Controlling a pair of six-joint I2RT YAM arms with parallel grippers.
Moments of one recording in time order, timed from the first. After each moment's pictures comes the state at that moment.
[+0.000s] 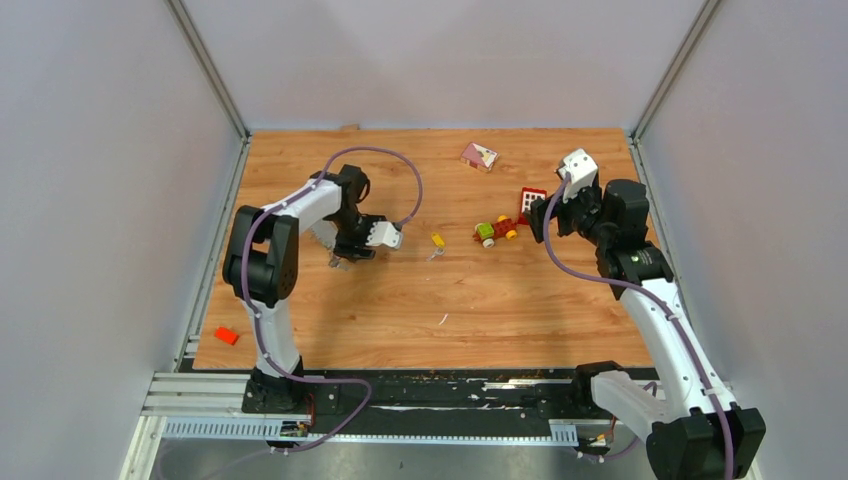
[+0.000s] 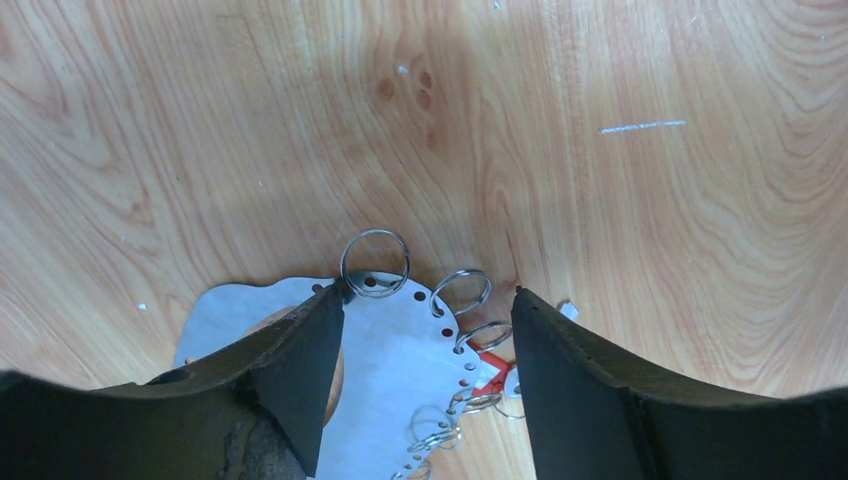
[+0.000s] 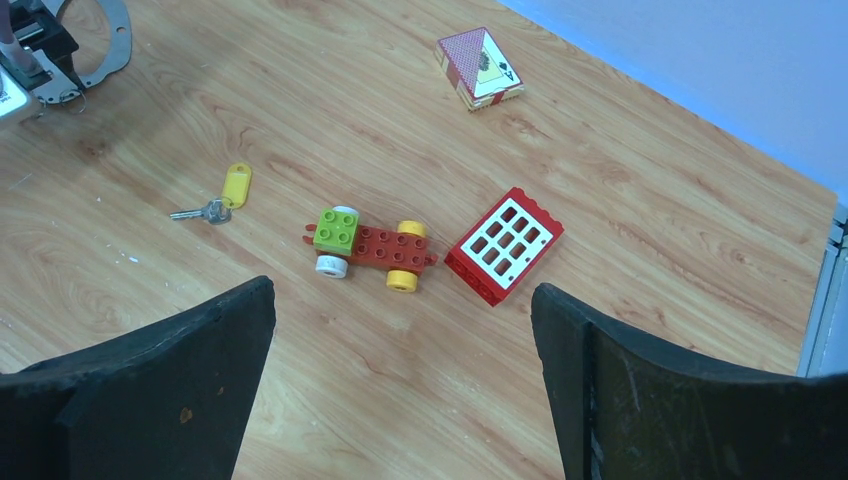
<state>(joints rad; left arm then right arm) -0.29 1.94 1.38 -0.95 0.28 1.52 0.14 0.98 0.91 -0.26 -0.36 -0.27</state>
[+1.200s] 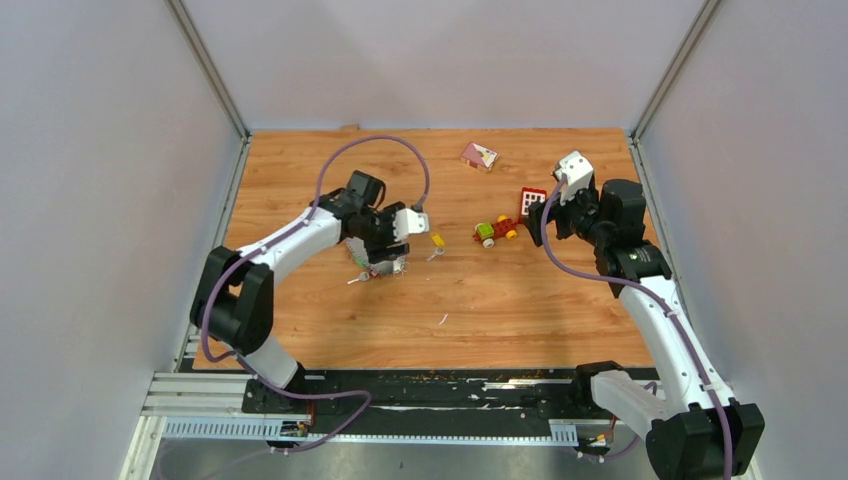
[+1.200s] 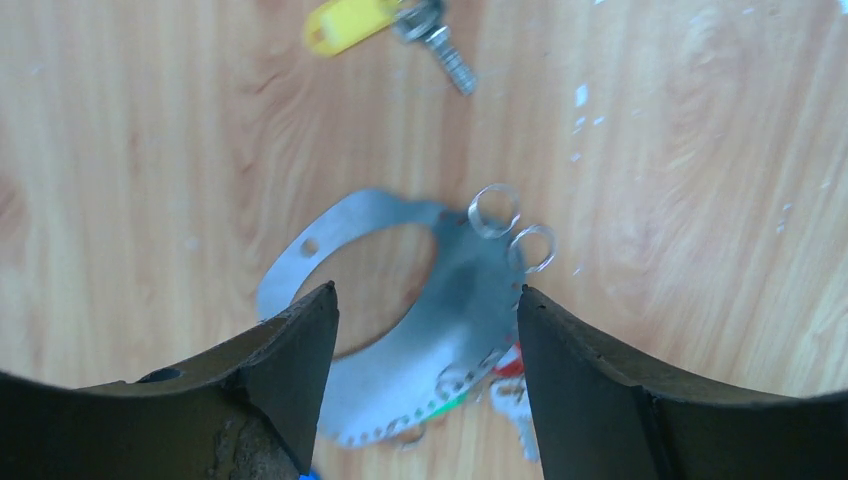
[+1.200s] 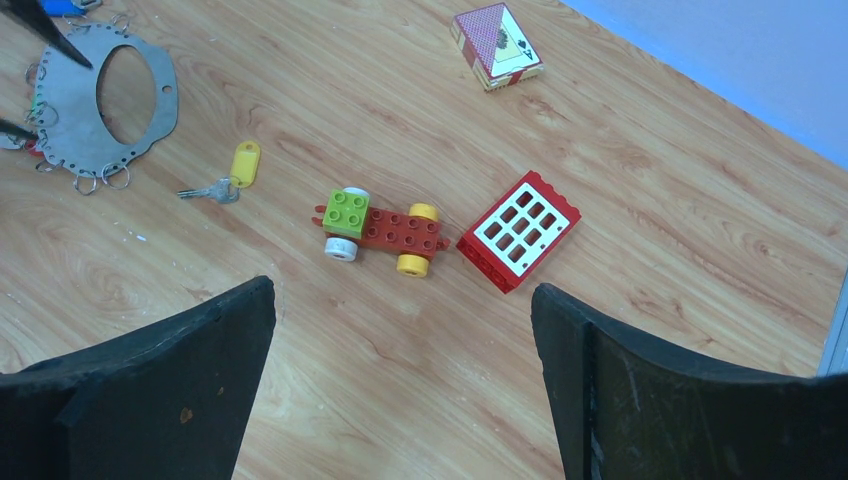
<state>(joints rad) -0.50 1.66 1.15 -0.56 0.42 0.94 0.14 1.00 0.91 -0.29 -0.38 -0.28</state>
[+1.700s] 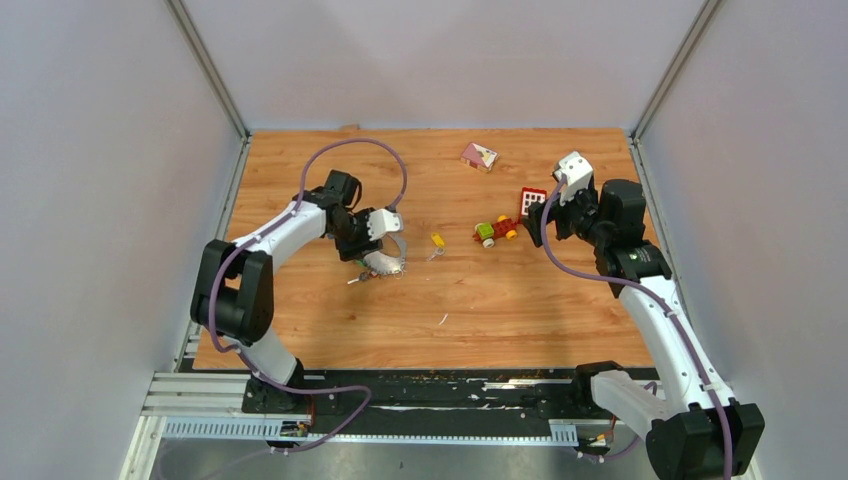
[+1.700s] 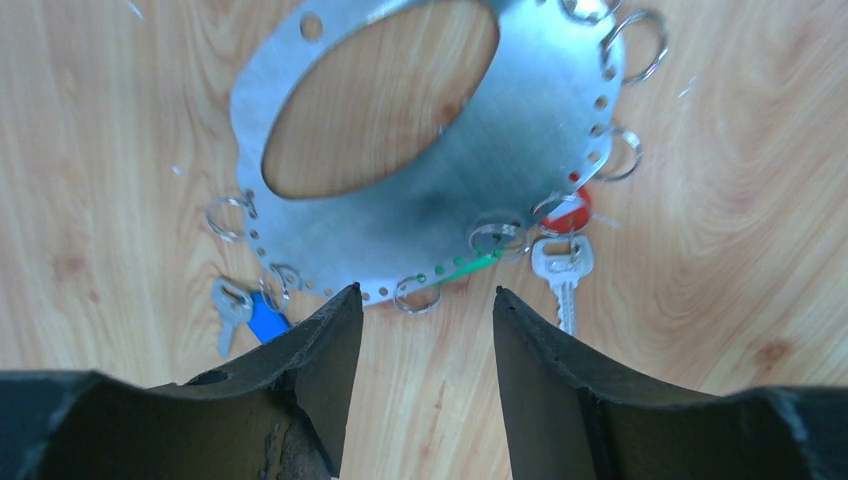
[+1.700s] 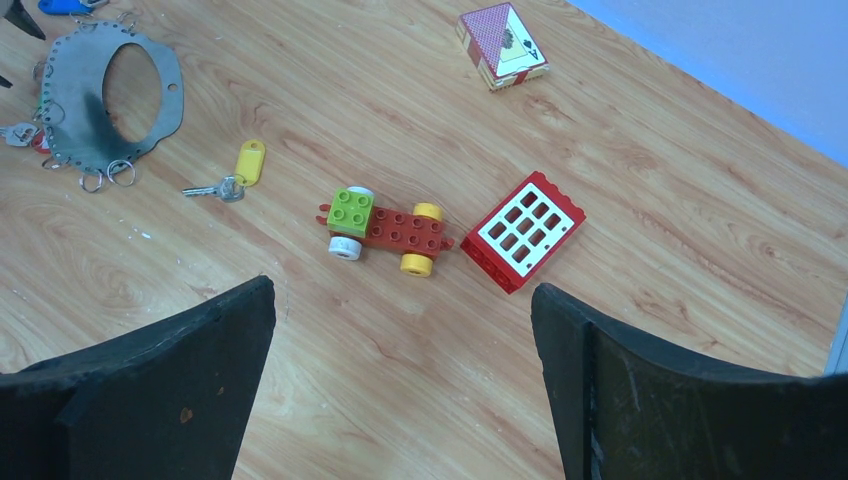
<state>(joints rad) -0.32 1.64 1.14 -0.68 0.31 1.01 0.14 1.00 0.91 -0.30 -0.39 -0.28</state>
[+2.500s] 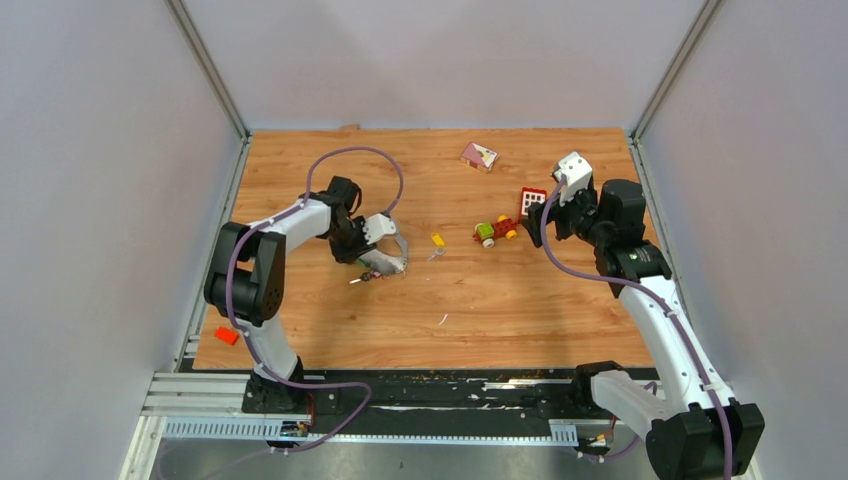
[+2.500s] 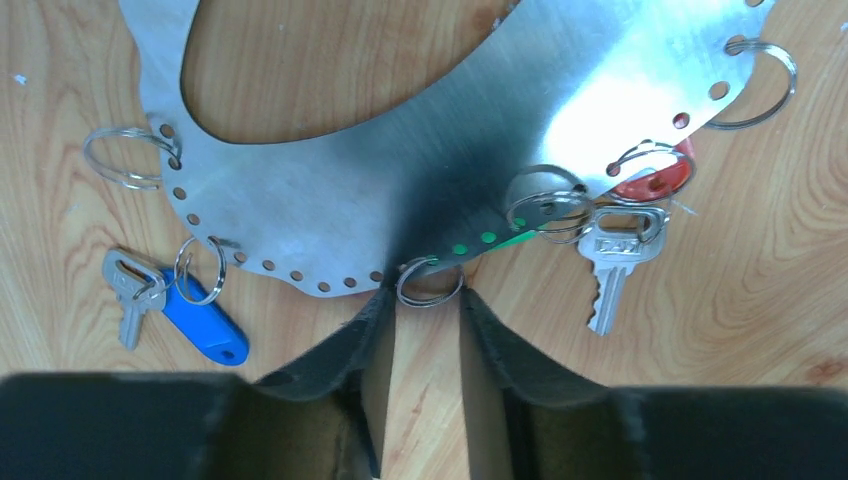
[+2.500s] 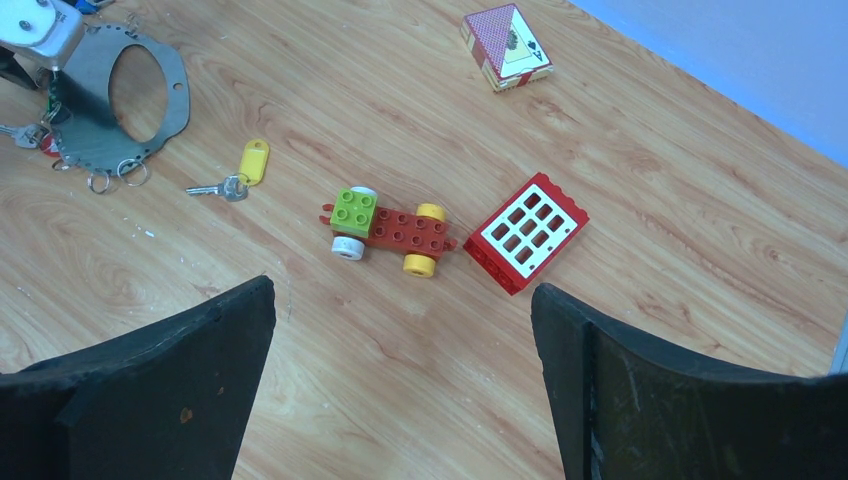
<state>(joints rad) -0.28 1.78 1.13 -0.68 0.20 0.96 0.14 1.00 0.91 -0.30 -0.40 -0.28</state>
